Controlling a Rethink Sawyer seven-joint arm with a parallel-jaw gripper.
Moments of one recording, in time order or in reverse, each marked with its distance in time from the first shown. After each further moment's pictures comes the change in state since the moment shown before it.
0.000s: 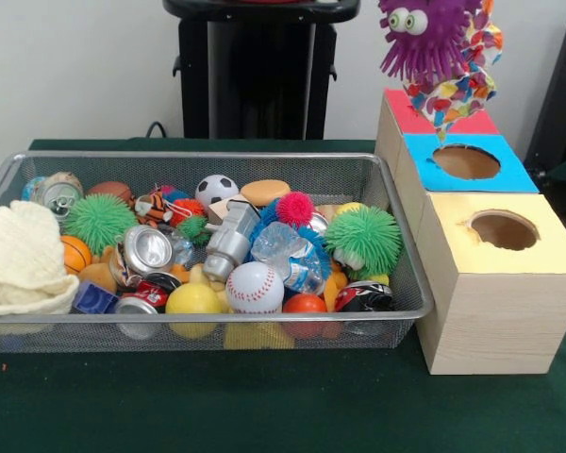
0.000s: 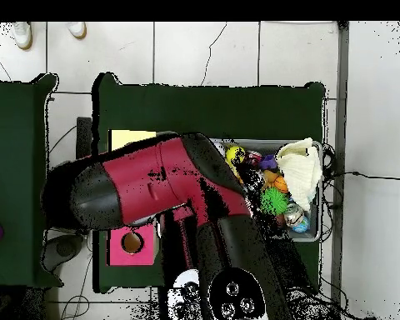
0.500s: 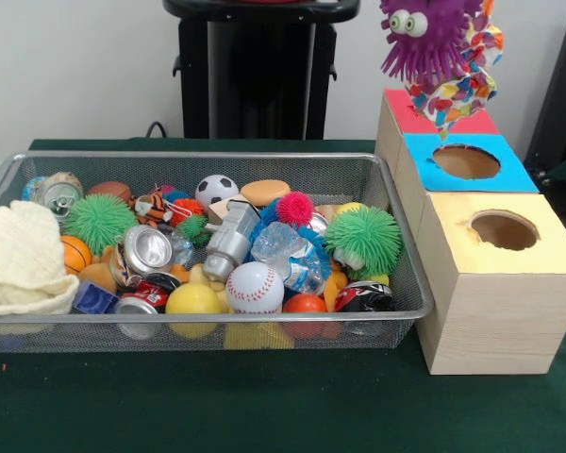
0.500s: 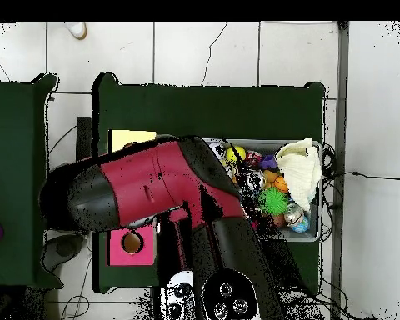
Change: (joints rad) arm 0.031 0.011 -0.035 0.000 0.014 0.000 0.000
